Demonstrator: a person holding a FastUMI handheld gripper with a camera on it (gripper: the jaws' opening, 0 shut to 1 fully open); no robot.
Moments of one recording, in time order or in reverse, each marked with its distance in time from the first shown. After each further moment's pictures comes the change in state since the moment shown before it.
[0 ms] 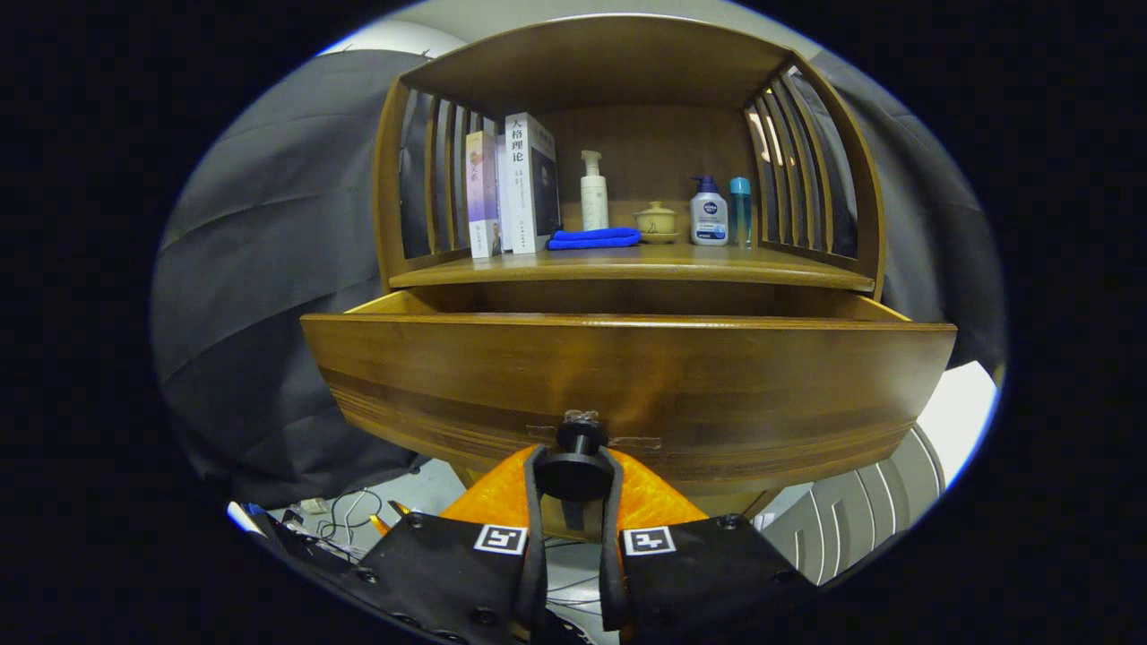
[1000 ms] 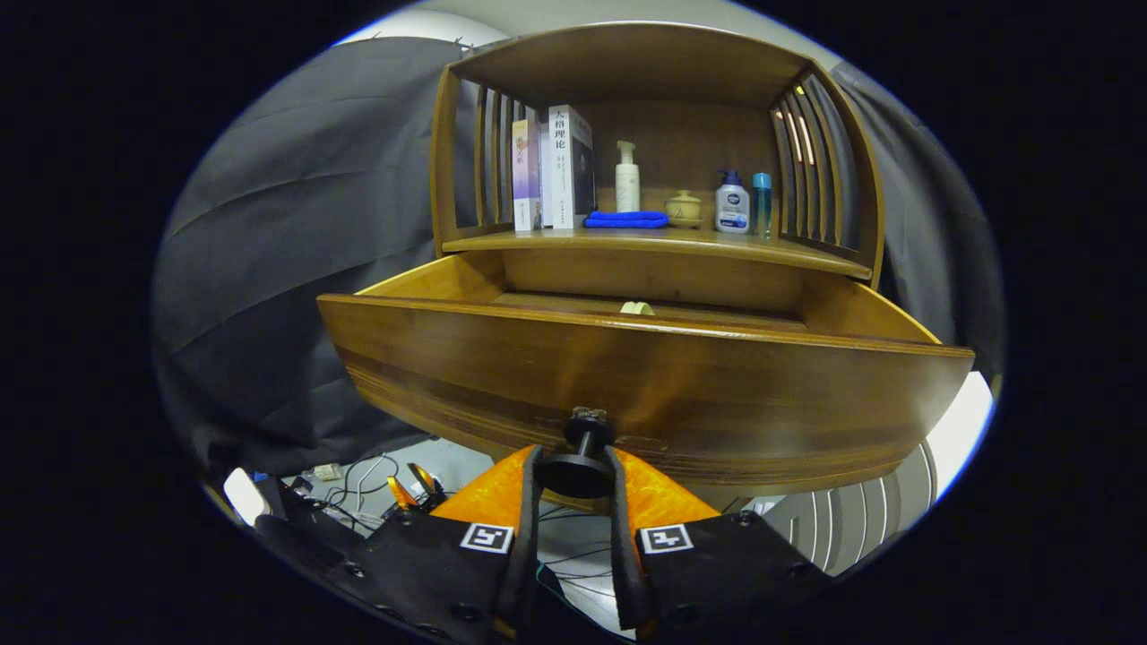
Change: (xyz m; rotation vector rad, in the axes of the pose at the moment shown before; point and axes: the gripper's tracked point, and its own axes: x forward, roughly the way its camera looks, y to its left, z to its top) arm -0.051 0.015 -0.034 -0.060 0.067 0.095
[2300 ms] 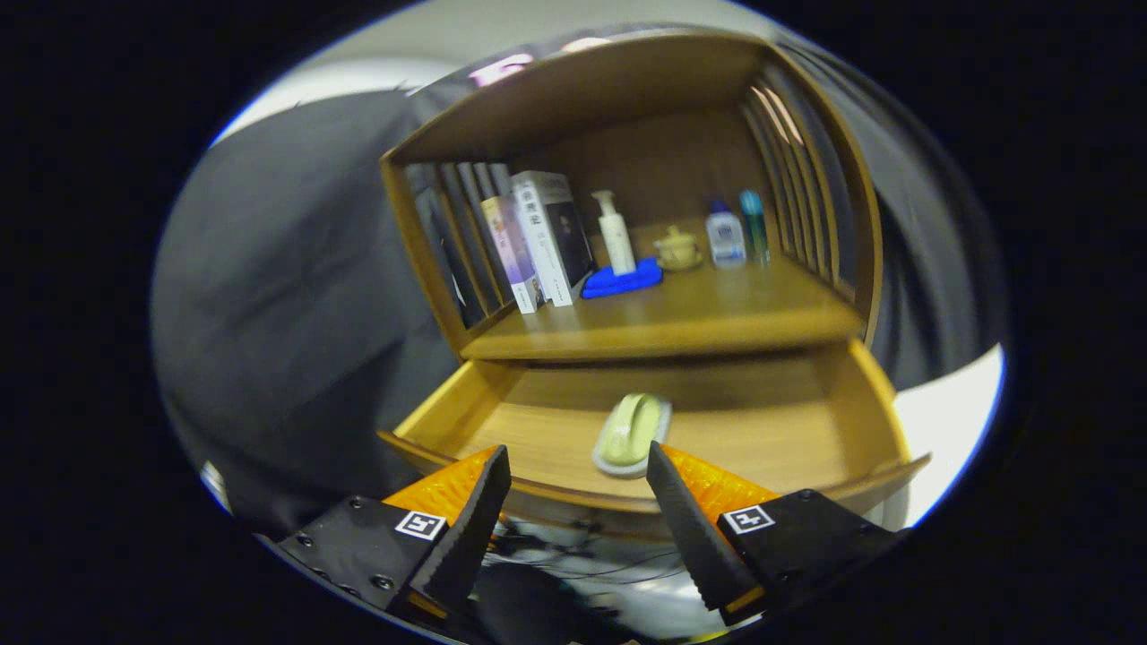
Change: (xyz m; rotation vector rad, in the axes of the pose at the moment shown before) arm -0.043 -0.040 0.136 0.003 -0.041 0.067
